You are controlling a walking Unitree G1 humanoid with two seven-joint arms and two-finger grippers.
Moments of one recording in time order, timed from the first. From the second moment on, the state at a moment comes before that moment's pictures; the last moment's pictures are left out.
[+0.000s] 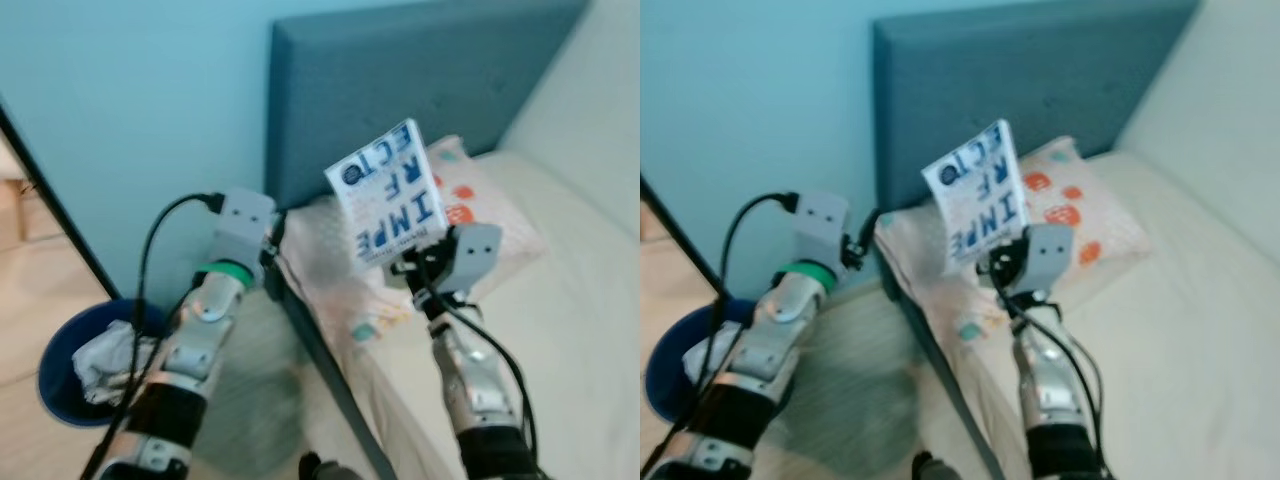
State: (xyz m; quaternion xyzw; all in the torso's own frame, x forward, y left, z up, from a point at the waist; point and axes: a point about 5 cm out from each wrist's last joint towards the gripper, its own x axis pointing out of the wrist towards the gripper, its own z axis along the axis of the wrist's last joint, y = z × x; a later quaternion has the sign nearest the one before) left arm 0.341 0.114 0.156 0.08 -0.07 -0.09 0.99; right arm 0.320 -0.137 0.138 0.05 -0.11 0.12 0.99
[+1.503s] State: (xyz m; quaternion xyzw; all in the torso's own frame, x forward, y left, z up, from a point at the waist) left arm 0.340 0.117 0.152 0.08 -0.07 -0.08 0.99; right arm 0.322 -0.134 0.132 0.17 -0.08 0.14 0.97
